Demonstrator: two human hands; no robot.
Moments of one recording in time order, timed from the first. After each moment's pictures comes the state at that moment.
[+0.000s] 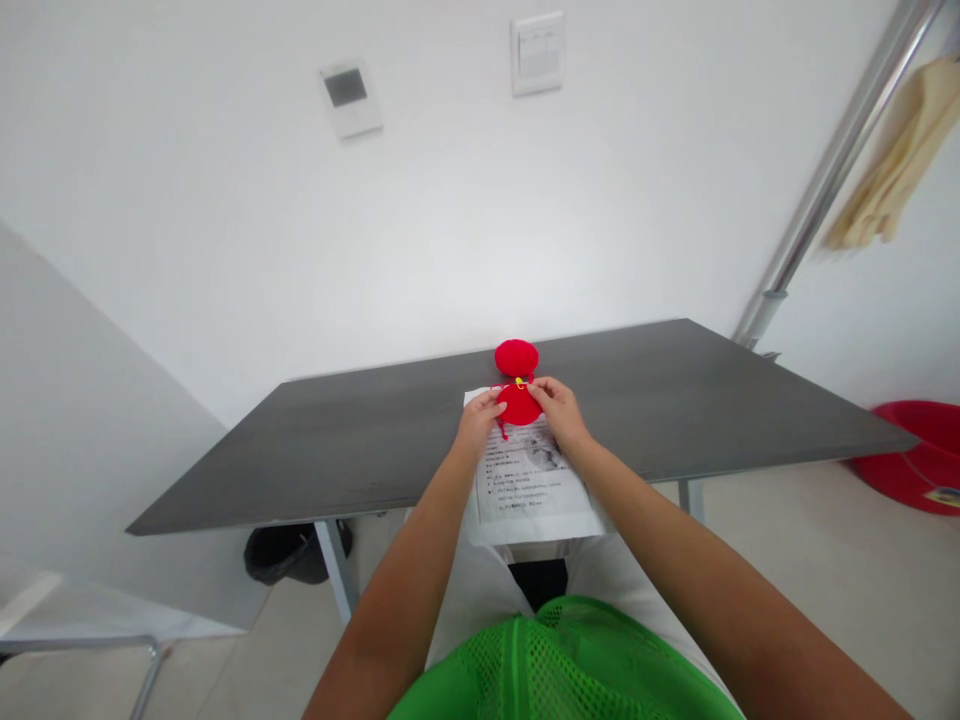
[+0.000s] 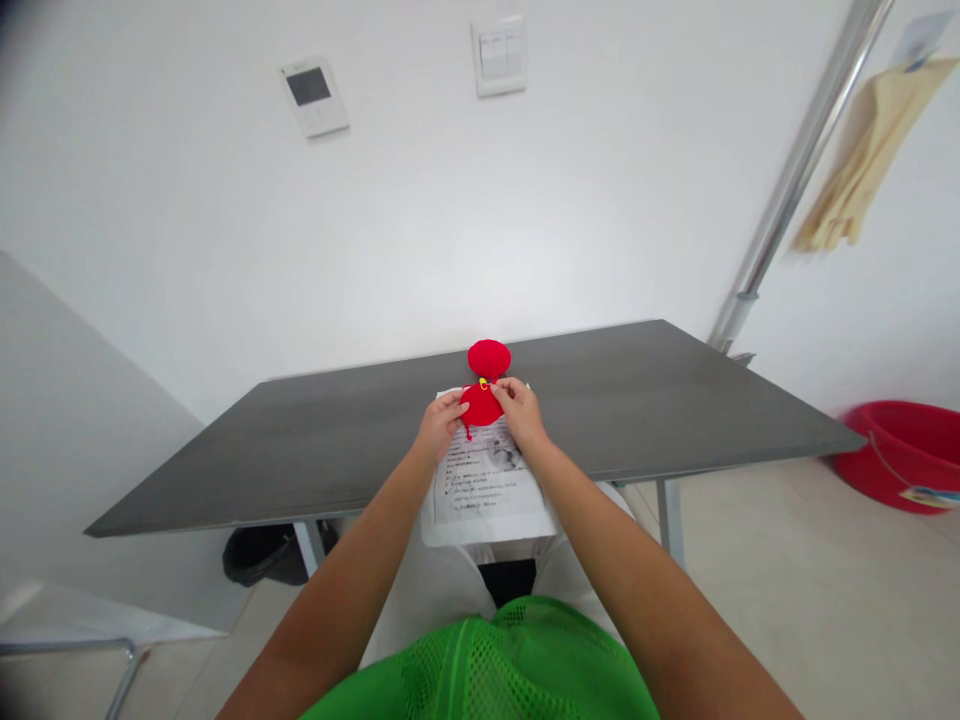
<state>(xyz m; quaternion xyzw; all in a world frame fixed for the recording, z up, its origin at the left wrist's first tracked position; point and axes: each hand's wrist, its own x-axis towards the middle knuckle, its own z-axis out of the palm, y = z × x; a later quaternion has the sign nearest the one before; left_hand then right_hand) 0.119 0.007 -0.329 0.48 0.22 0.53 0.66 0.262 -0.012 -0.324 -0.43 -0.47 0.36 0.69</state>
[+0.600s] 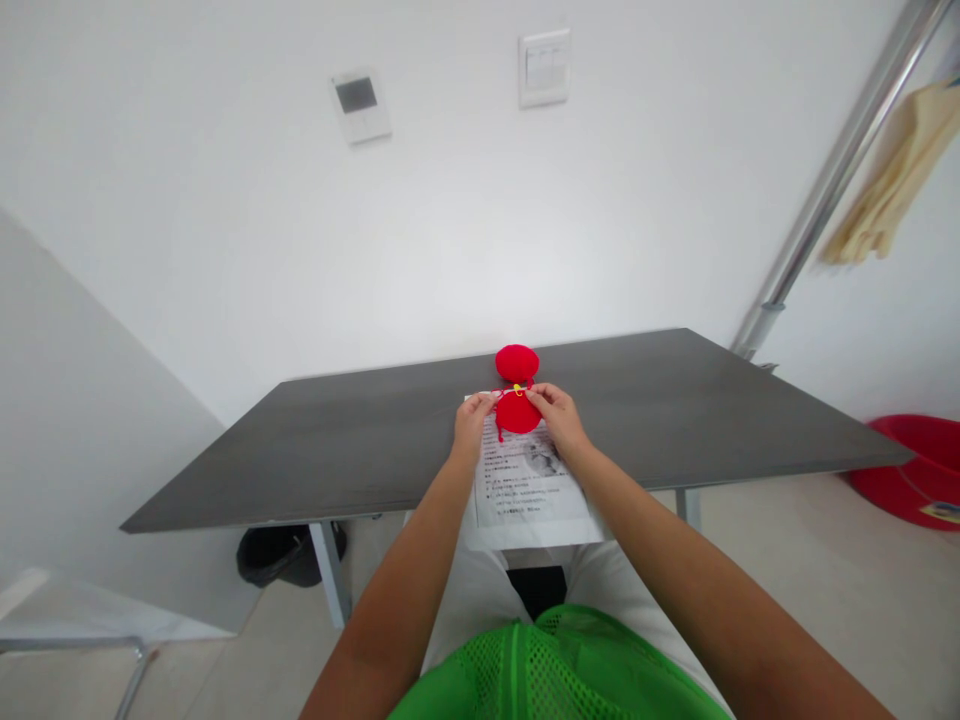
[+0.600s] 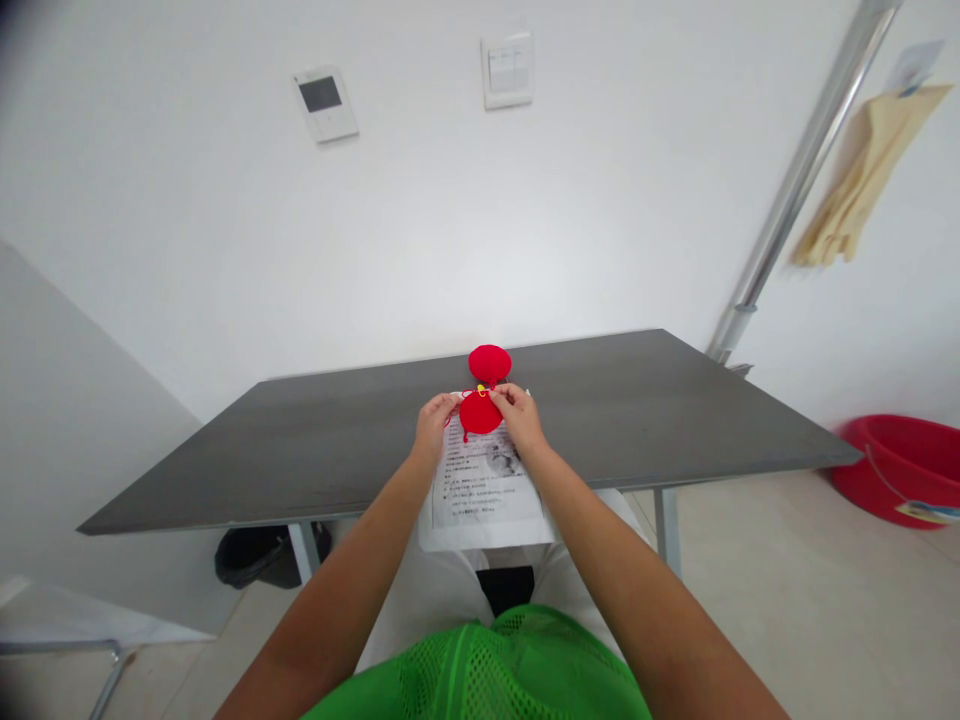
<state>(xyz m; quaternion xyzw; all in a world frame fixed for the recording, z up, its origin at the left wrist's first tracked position) 0.120 0.015 -0.334 0.49 0.29 0.61 0.56 0.259 -0.019 -0.319 -0.42 -0.48 0.37 0.67</state>
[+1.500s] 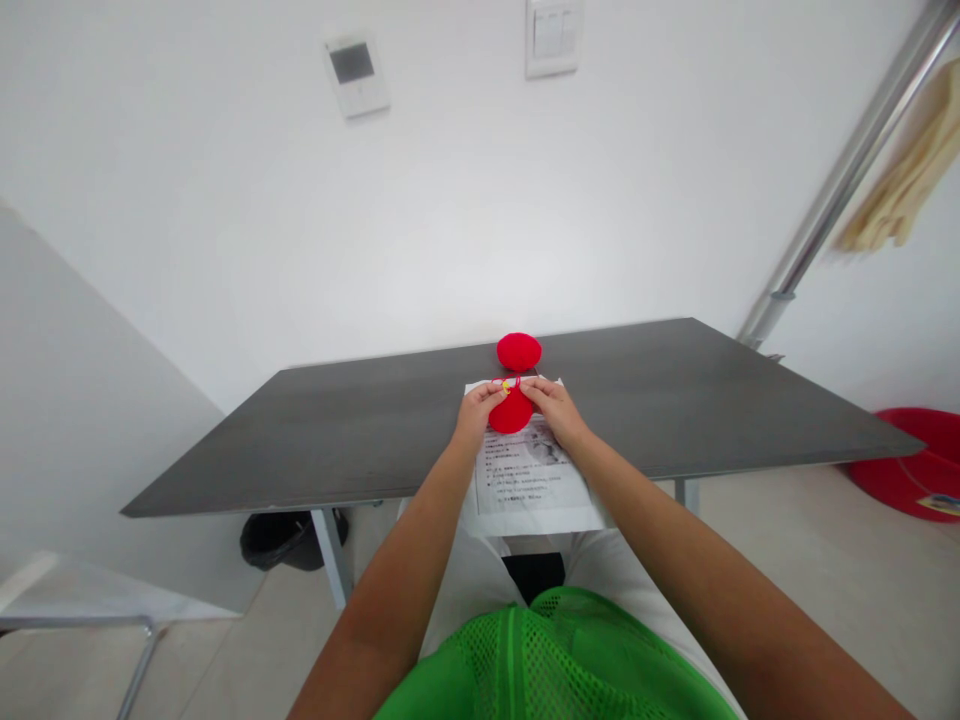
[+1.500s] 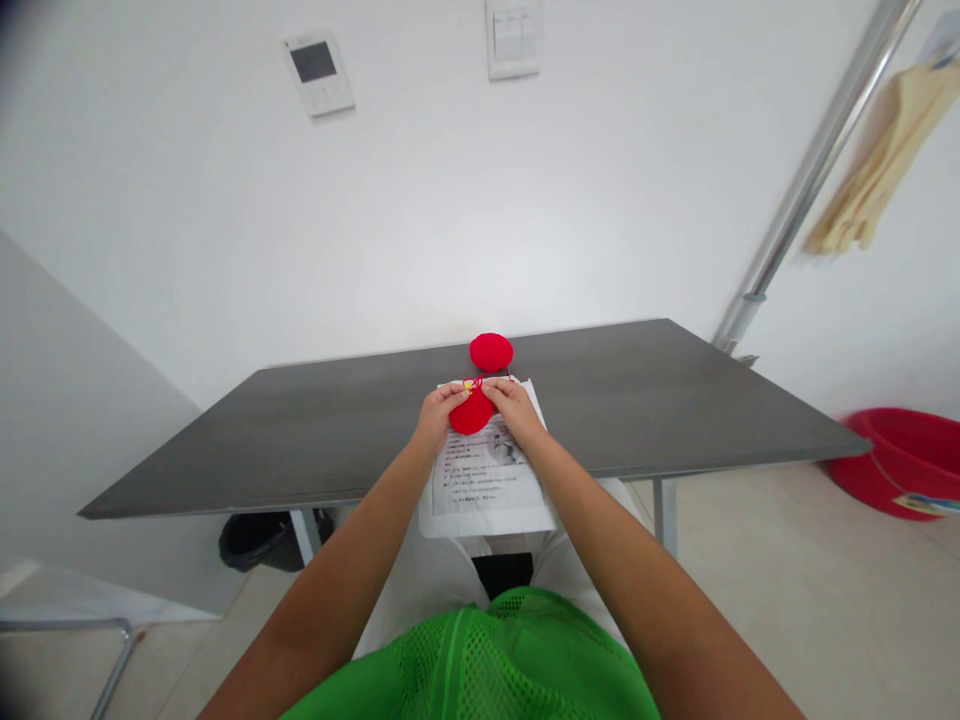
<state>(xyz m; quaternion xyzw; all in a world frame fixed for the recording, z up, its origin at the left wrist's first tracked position) 0.121 0.011 -0.331 0.49 0.27 0.56 0.61 0.256 -0.027 -0.312 -0.41 -0.54 0.43 0.60</state>
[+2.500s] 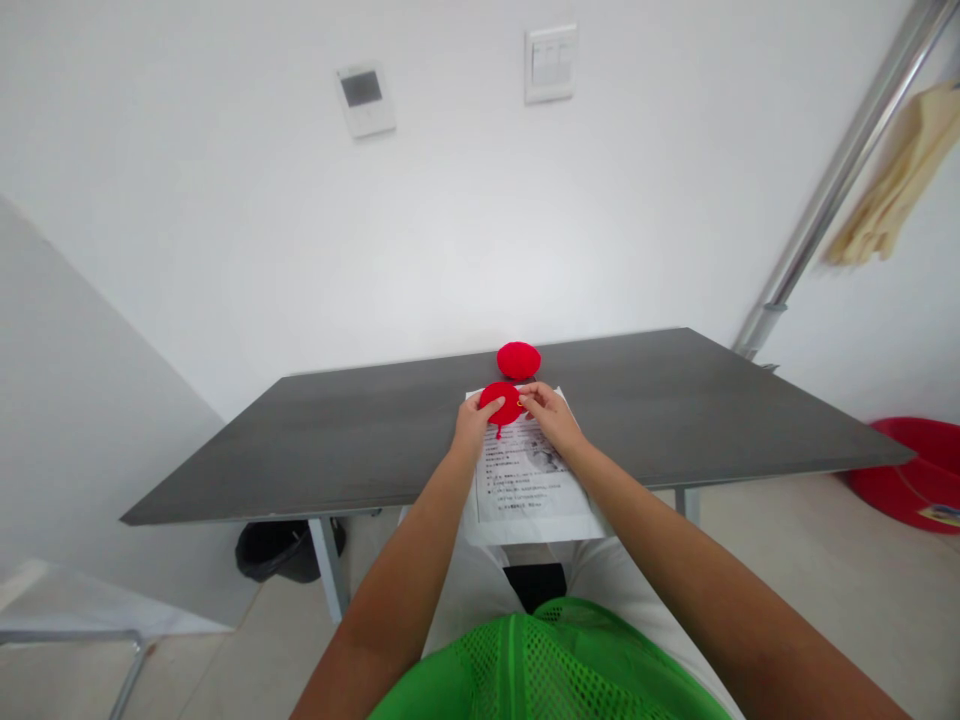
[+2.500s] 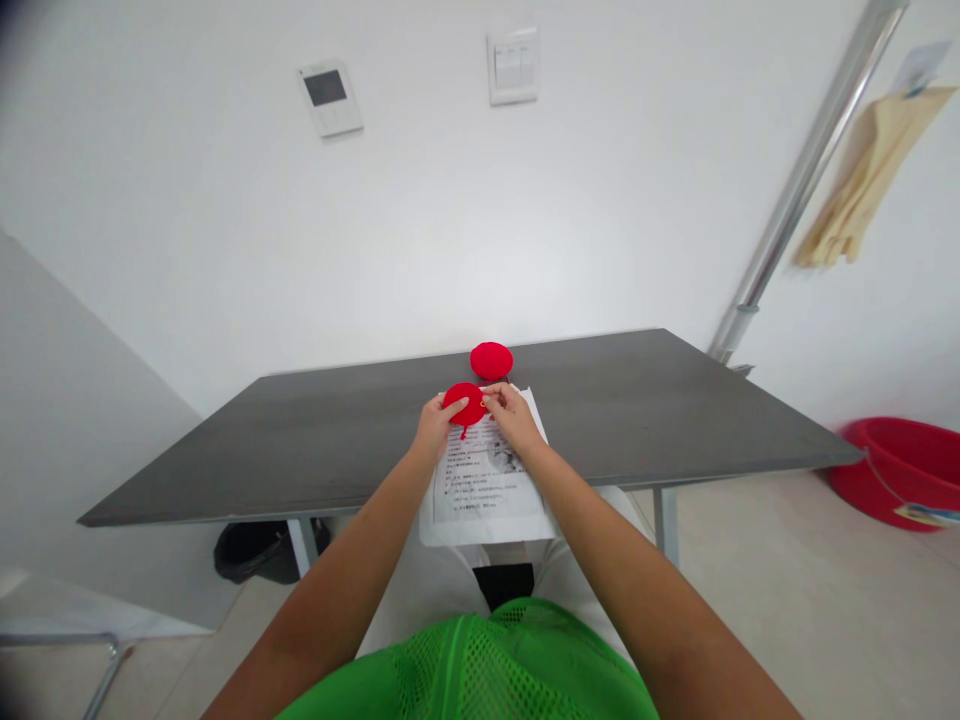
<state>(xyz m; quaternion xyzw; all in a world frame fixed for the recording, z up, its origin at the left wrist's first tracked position) 0.121 0.017 -0.337 0.45 0.28 0.59 0.61 0.258 -0.021 -0.320 -0.45 -0.57 0.32 0.61</state>
